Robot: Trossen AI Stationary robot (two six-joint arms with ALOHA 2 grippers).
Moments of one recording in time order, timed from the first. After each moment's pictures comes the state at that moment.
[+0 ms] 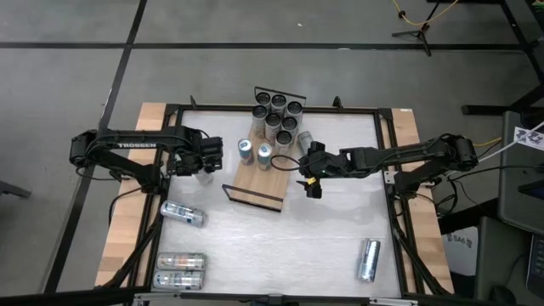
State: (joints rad) left arm 0.22 1.24 0.93 -1.24 0.01 -1.56; right arm 0.04 1.42 0.99 -0.40 0.22 -0.05
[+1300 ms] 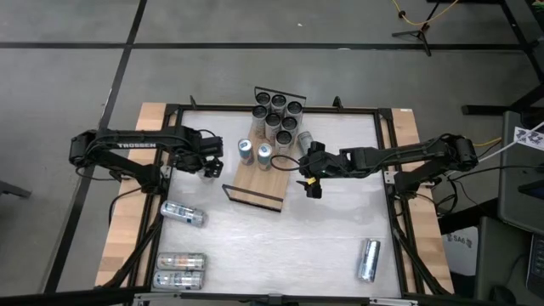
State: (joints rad) left arm 0.22 1.24 0.93 -1.23 0.02 -1.17; right arm 0.04 1.42 0.99 -0.40 0.22 -0.05
